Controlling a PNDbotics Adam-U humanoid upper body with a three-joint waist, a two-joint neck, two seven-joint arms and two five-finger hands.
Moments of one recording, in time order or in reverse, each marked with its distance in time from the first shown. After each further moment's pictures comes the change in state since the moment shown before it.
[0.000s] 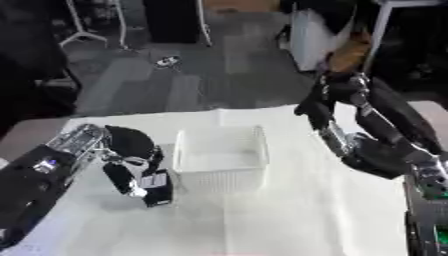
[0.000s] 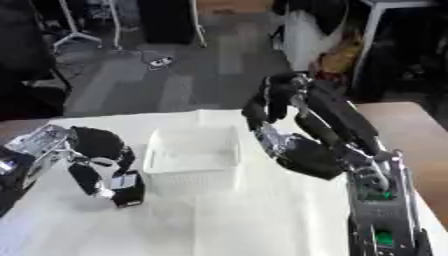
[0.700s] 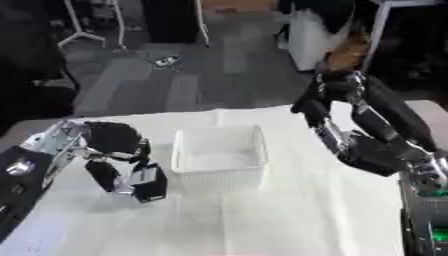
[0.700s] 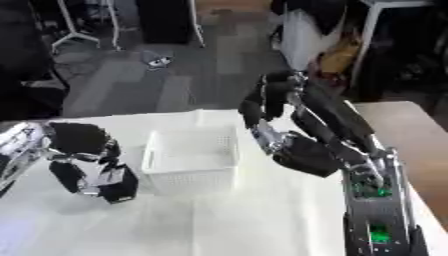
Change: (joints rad) left arm 0.023 0.076 0.090 -0.084 0.022 -0.013 0.111; right arm 0.000 -0.008 -0.007 0.000 0.005 0.007 -0.007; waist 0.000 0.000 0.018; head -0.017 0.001
